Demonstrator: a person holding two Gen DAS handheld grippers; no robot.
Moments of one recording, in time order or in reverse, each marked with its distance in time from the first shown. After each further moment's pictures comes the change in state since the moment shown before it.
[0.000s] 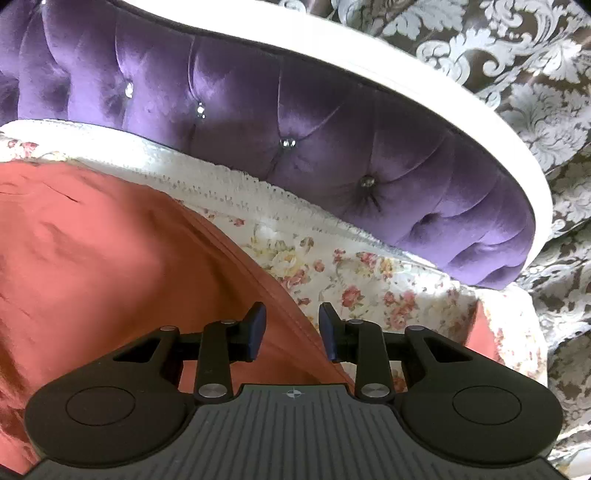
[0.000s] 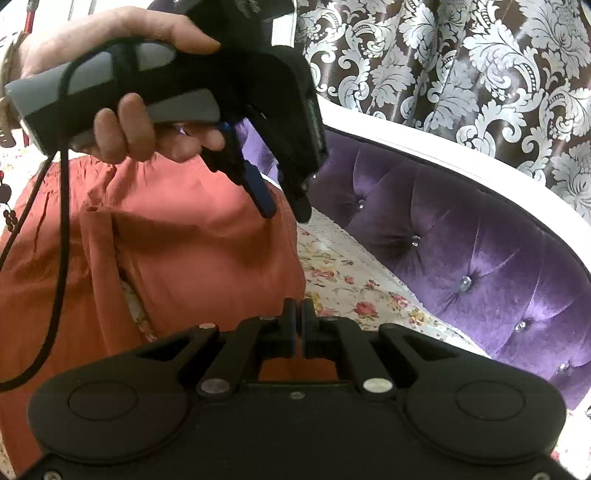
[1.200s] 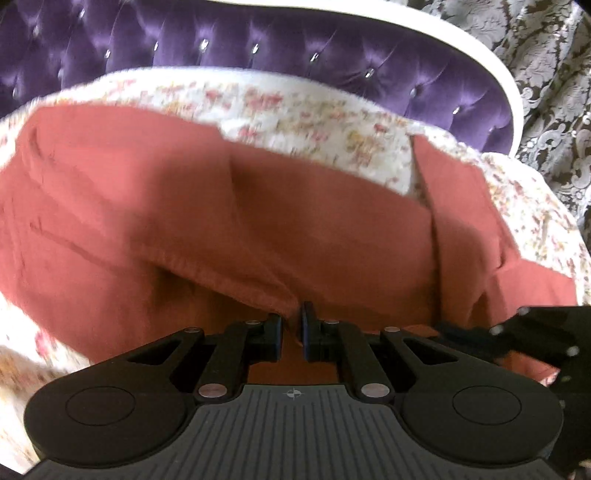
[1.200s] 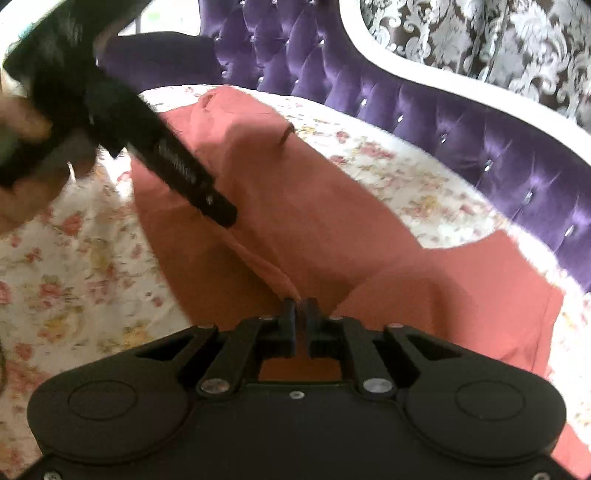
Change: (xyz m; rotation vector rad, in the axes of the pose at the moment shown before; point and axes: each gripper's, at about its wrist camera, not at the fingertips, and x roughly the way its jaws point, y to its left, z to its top) left arm -0.086 0.059 -0.220 0.168 -0.073 0.117; right arm -0.079 0.112 -0.054 0.080 0.130 0.152
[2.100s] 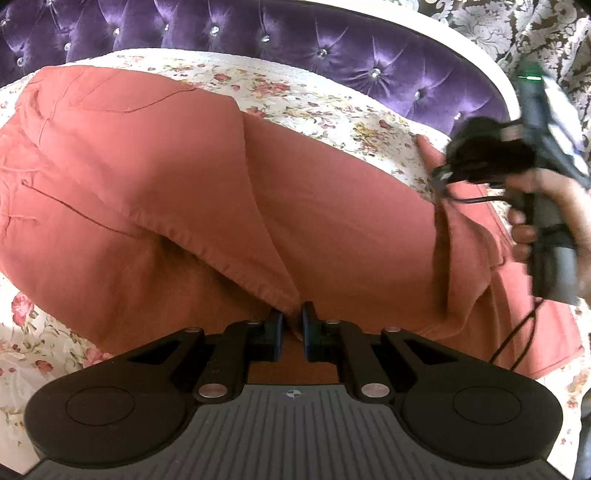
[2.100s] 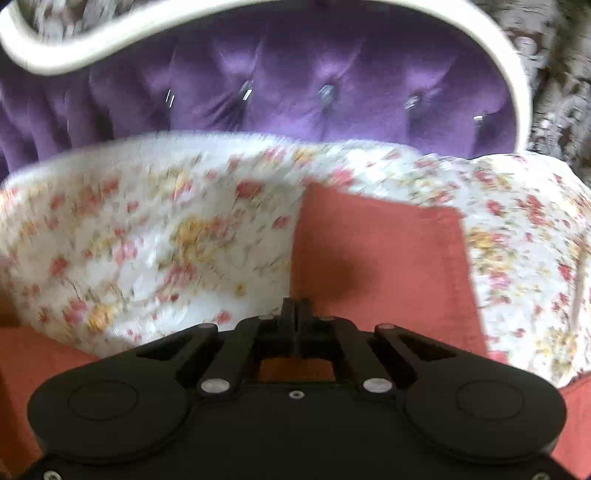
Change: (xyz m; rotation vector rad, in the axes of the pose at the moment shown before) left arm 0.009 0.018 -0.024 -0.044 -0.026 -0.056; right arm 0.088 -0.155 0.066 0.730 0.189 -0.490
